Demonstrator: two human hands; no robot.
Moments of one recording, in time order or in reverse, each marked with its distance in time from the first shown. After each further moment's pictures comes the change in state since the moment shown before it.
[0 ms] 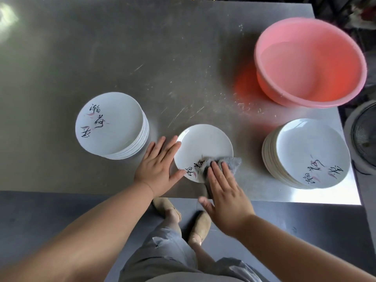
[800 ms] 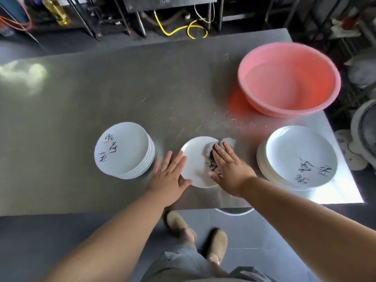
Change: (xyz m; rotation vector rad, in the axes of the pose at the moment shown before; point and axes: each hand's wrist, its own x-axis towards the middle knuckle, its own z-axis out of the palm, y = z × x) left_hand 0.016 0.015 -0.023 0.113 -0.230 -0.068; right_hand 0.077 0.049 -0.050 0.061 -0.010 0.039
